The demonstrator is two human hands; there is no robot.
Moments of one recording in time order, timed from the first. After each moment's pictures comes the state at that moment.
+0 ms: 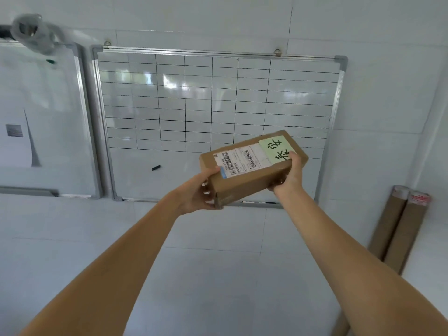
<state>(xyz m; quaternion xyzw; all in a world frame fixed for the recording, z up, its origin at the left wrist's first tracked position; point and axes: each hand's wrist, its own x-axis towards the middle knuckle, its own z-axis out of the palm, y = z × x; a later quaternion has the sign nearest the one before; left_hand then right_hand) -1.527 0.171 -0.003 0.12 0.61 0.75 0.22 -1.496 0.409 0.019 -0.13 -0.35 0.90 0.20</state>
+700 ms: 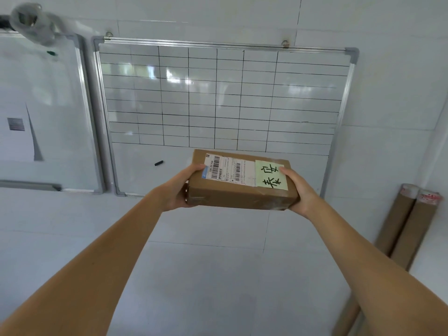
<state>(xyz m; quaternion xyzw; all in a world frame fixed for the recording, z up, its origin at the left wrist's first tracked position) -1.542 0.133 -0.008 0.06 0.65 0.73 0.19 -1.503 0.458 -0.024 -0.05 -0.59 0.80 0.03</state>
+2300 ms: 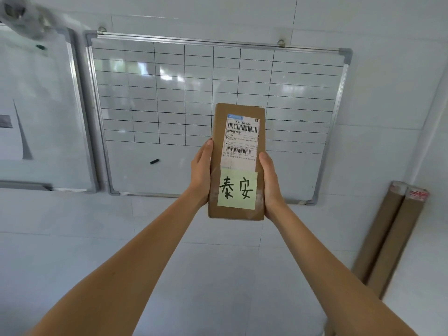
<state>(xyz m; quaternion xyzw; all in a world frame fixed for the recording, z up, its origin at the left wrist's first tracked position) -1.520 0.203 0.004 0.17 0.55 0.81 -0.07 -1.480 0.351 -0.012 0.05 -0.61 0.77 0.20</state>
